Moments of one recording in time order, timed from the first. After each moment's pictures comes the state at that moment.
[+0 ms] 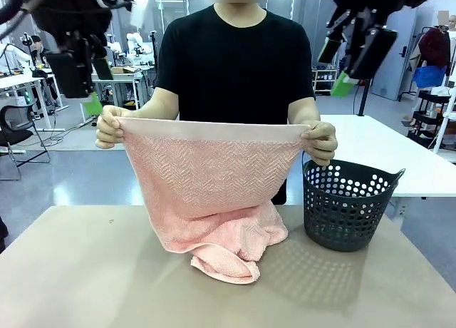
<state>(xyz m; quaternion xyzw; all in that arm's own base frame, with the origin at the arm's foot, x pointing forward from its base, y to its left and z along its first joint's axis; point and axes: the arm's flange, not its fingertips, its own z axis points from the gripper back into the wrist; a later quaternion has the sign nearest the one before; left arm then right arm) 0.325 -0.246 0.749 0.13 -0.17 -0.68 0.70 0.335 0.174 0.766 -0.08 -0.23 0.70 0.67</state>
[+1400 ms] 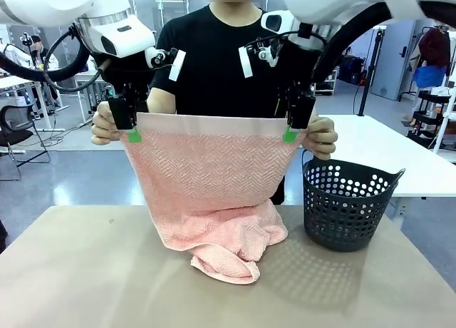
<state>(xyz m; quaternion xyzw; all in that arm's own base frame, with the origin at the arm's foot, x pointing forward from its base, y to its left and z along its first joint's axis) 0.448 -0.258 0.669 0.07 -0.13 -0.71 0.69 0.446 0.228 0.661 -0.04 -0.14 0.71 0.69</state>
